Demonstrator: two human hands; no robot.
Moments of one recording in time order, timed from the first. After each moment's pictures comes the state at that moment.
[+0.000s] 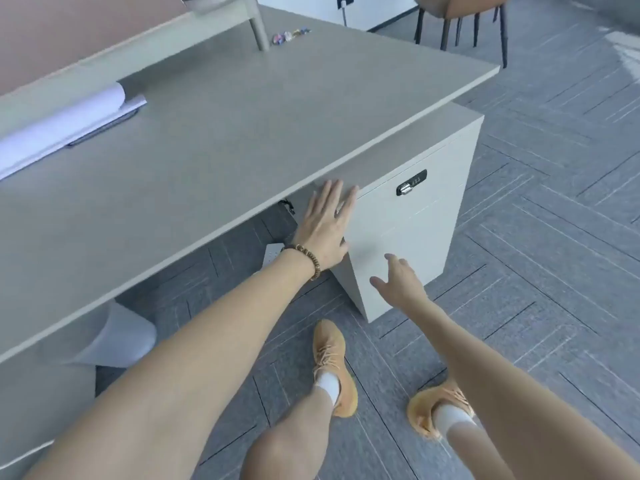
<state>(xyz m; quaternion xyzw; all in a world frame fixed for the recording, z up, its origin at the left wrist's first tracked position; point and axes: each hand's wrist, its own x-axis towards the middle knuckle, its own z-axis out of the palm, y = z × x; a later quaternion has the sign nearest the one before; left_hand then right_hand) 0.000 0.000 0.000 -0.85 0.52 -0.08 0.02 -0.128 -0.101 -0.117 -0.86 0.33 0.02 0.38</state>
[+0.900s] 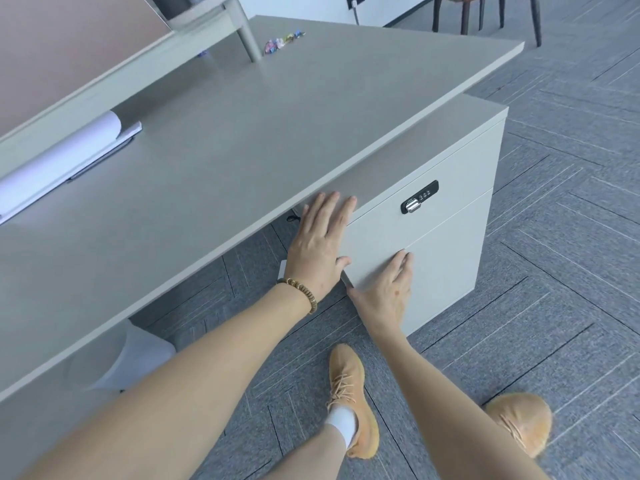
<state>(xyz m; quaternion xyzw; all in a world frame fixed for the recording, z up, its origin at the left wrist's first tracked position) 0.025 -0.030 -0.032 -0.85 0.50 -0.17 -0.05 -0.046 -0.089 -0.164 -0.74 0.46 -0.18 0.45</state>
